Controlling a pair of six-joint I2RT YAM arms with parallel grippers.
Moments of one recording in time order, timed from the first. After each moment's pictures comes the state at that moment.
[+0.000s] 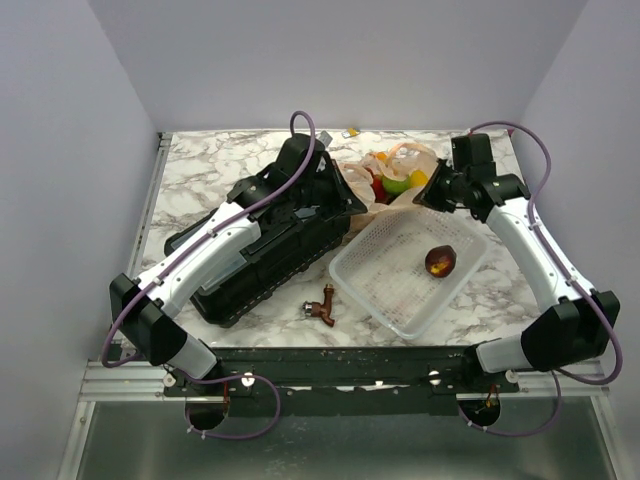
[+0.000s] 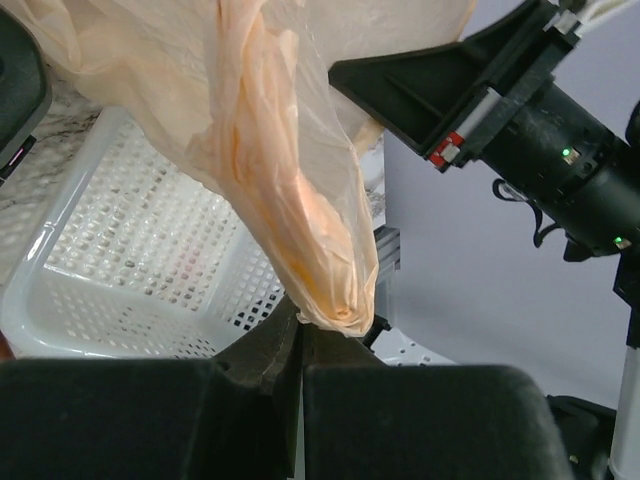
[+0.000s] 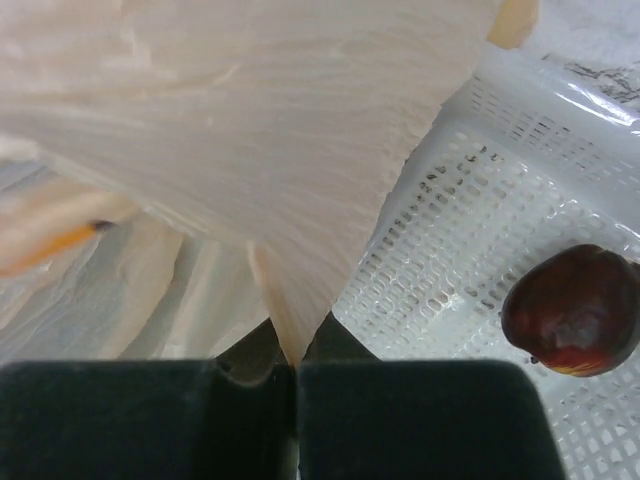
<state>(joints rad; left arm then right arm) -0.72 1.51 1.55 -0.59 0.28 -1.02 0.24 1.43 1.36 -0.72 -0.08 0.63</state>
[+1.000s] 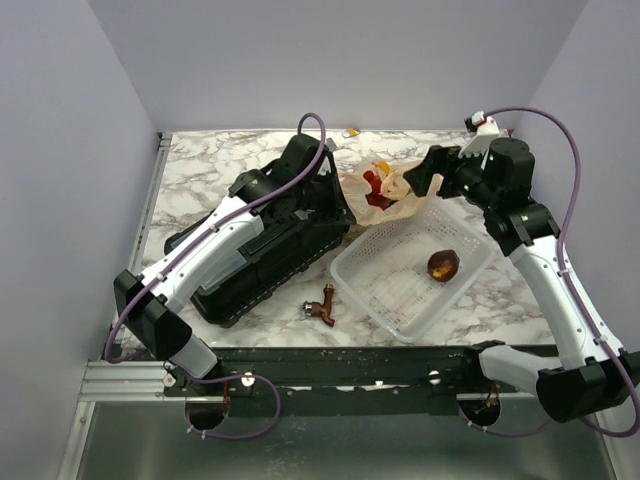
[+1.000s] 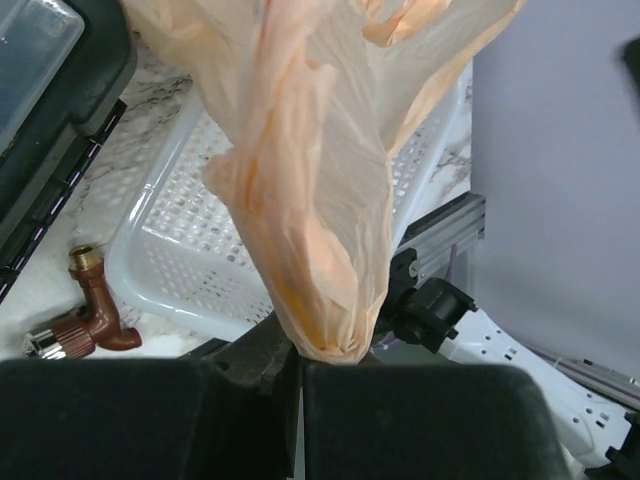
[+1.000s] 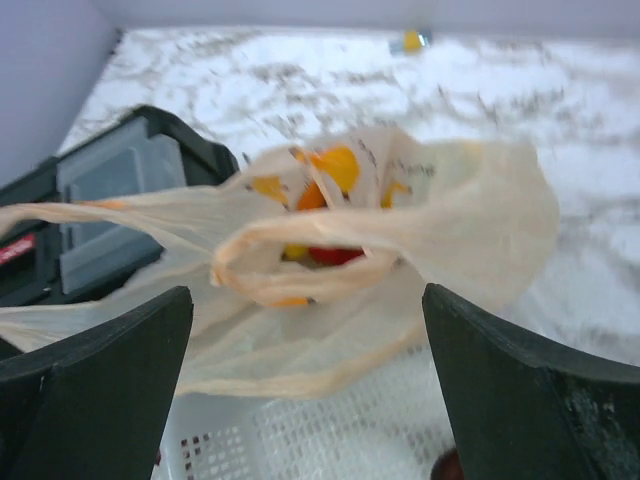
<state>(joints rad) -0.72 1.54 1.63 -0.79 0.26 -0.85 0.24 1.16 1.24 -0.44 -0.19 0.25</state>
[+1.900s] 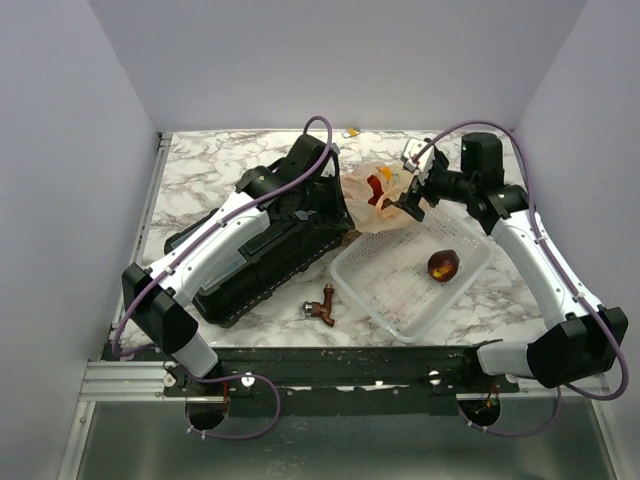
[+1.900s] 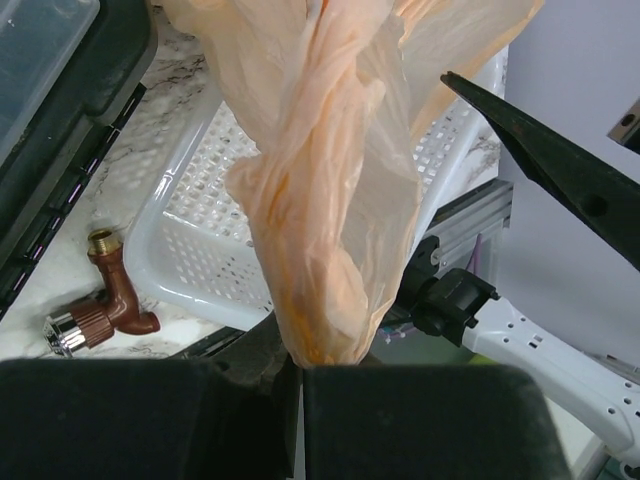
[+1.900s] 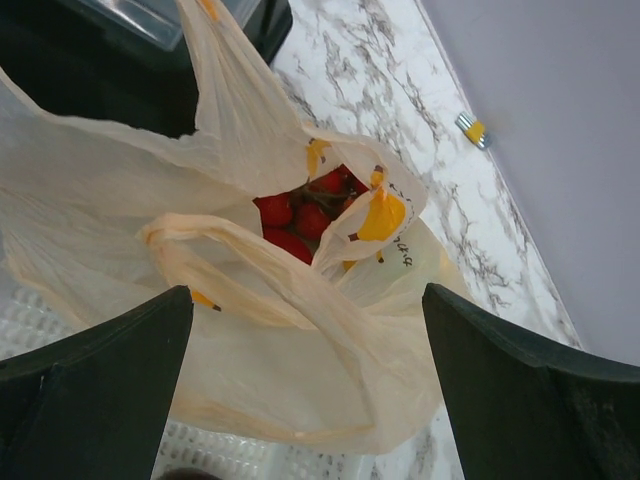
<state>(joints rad) -0.71 1.59 1.66 -0.86 0.27 -0.81 0.24 1.33 1.29 -0.49 -0.61 -0.75</state>
